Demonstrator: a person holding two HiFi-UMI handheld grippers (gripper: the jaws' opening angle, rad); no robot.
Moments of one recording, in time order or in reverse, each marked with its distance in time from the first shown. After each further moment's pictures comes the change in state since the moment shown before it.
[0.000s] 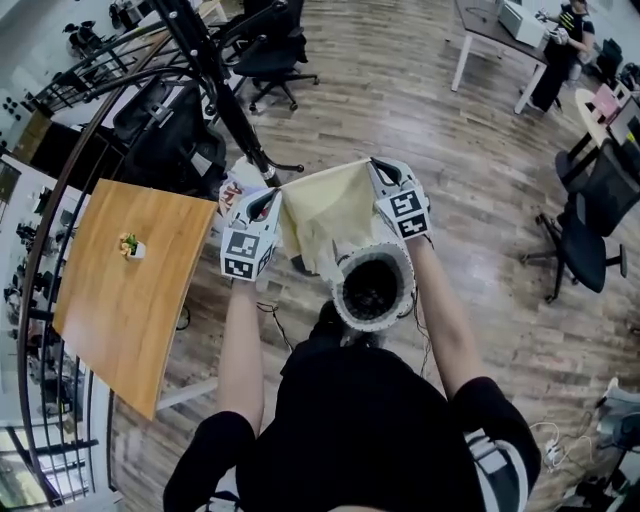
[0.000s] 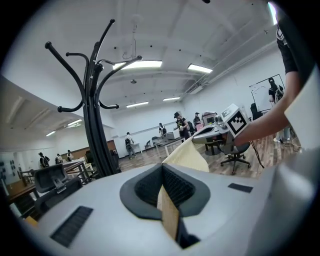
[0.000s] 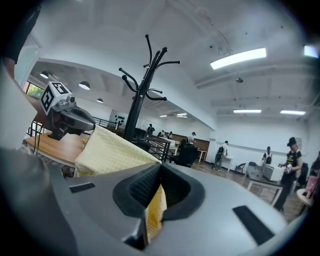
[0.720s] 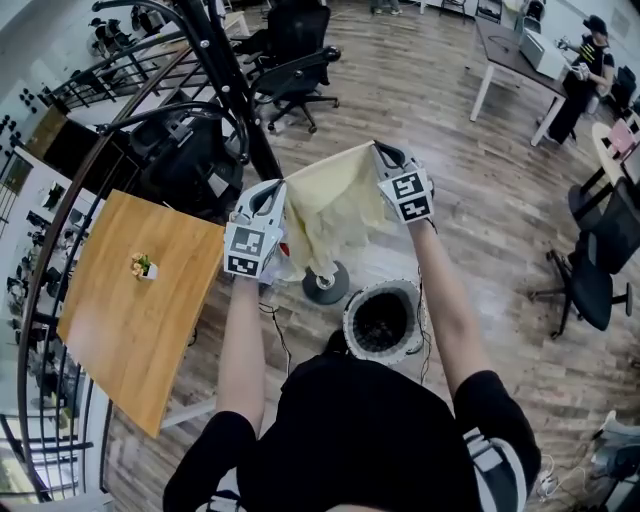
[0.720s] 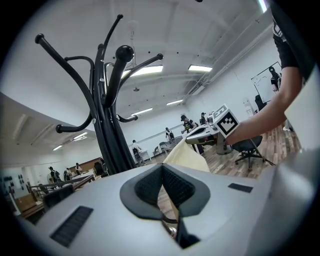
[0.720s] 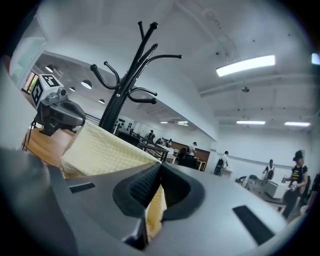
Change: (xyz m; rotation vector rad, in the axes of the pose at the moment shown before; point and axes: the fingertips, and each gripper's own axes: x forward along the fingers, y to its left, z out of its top) left arm 0.045 0.101 0.059 0.104 -0.063 0.090; right arm 0.124 -0.056 0.088 -0.077 -0.078 -0.004
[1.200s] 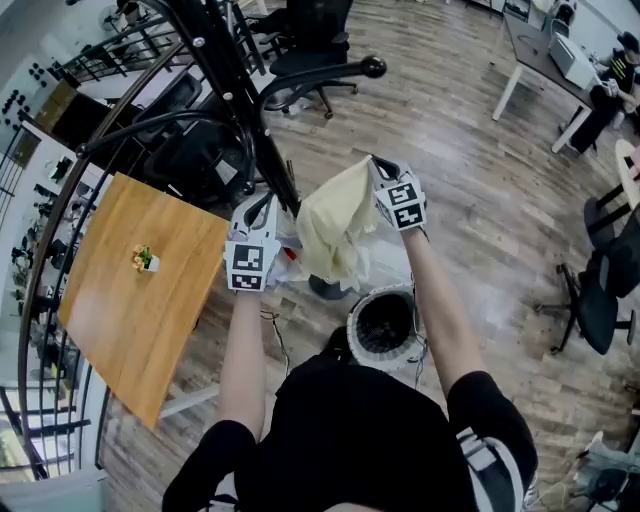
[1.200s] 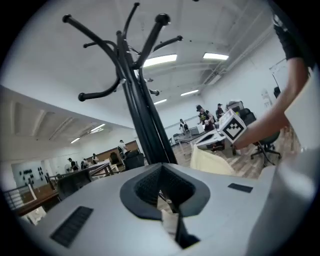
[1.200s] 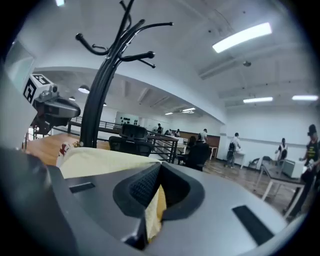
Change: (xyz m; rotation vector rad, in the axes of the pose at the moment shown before) left arm 0.002 0.048 -0.066 -0.051 0.095 0.197; right arm 0.089 0.032 -0.081 0.140 0.088 0.106
